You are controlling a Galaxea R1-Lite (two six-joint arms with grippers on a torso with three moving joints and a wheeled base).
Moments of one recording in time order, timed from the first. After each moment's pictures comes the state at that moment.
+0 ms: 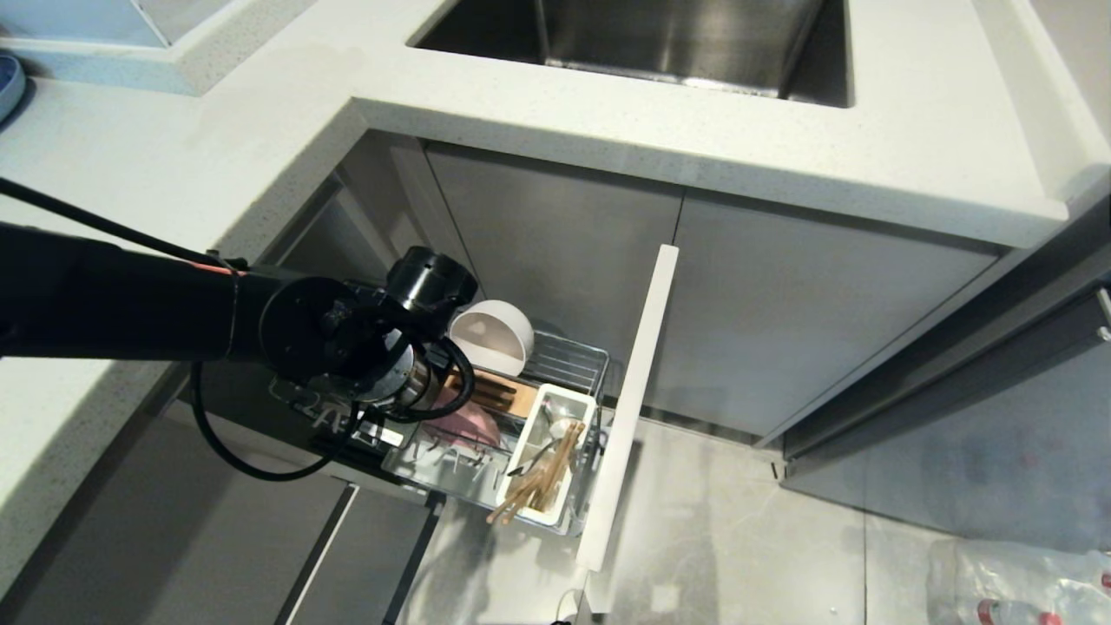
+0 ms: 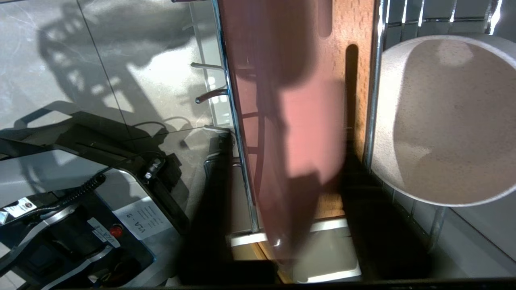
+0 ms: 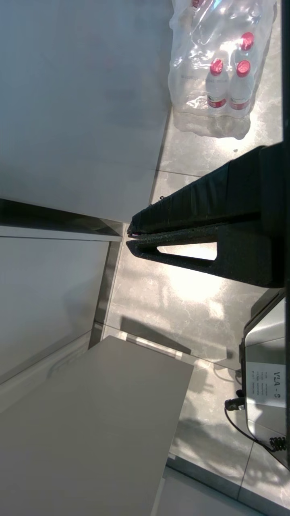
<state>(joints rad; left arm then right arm) -0.49 1.89 -1.35 0.38 0.51 -1.49 0.00 0.00 0.00 0.00 -0.02 0.04</state>
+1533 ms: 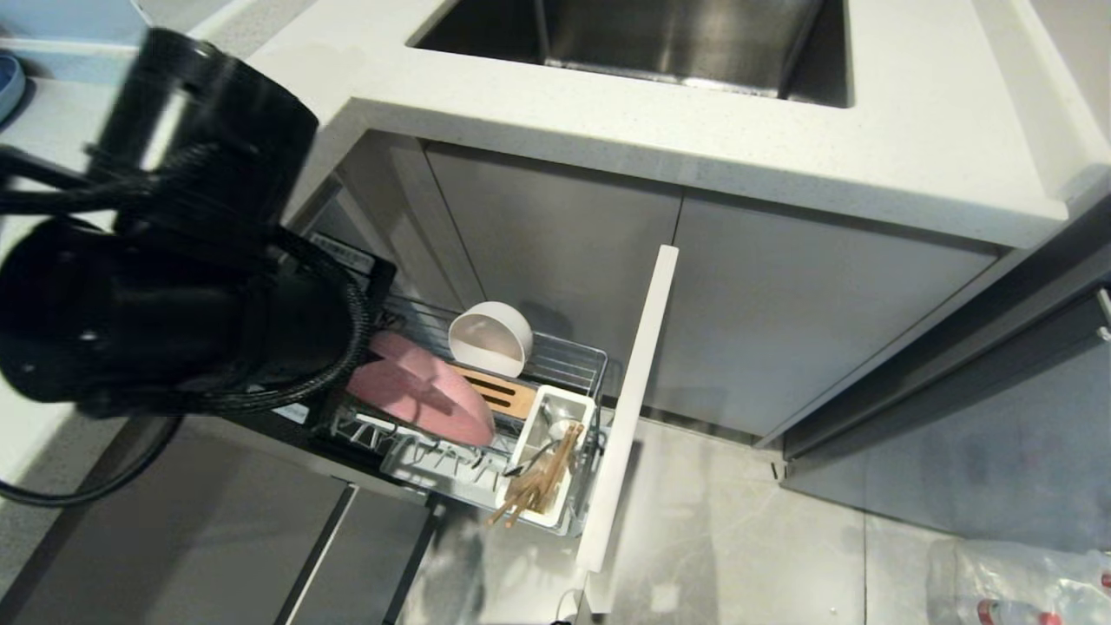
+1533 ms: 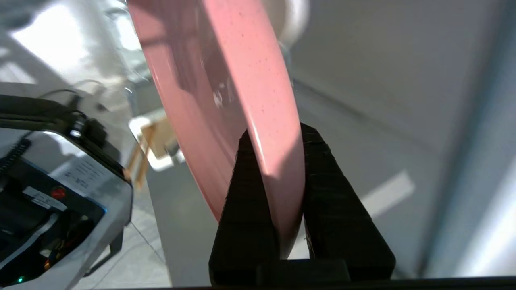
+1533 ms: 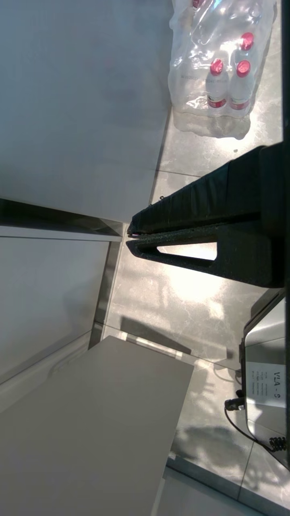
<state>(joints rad) -0.75 1.45 -1.37 0.53 0.55 -1.50 0.00 0.00 0.00 0.00 -0.02 0.04</state>
